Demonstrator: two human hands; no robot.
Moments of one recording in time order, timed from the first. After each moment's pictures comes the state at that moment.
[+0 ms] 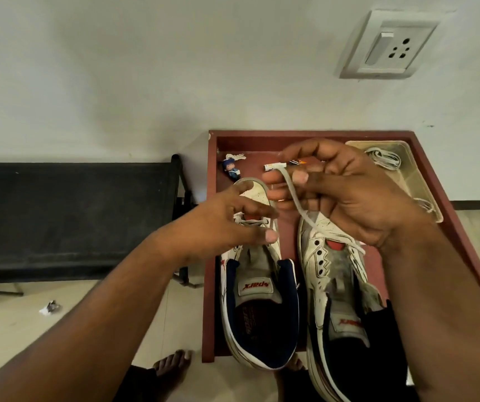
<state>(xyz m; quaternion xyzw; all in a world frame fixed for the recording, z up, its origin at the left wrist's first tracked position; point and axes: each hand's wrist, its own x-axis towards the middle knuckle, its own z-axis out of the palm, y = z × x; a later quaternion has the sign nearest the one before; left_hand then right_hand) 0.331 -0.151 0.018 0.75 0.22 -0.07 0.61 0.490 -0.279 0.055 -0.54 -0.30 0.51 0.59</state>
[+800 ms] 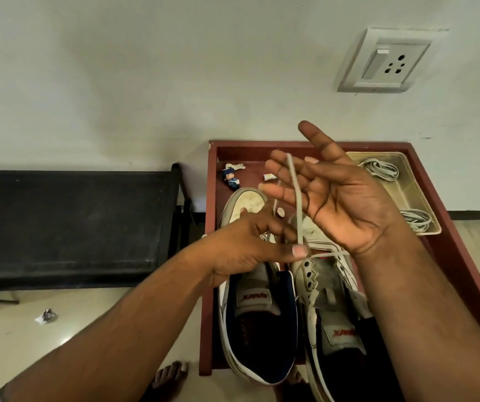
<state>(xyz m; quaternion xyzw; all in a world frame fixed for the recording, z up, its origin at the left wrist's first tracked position) 0.350 -0.176 0.004 0.67 0.20 -0.10 0.71 0.493 -0.262 0.049 -0.38 -0.09 0.56 0.73</state>
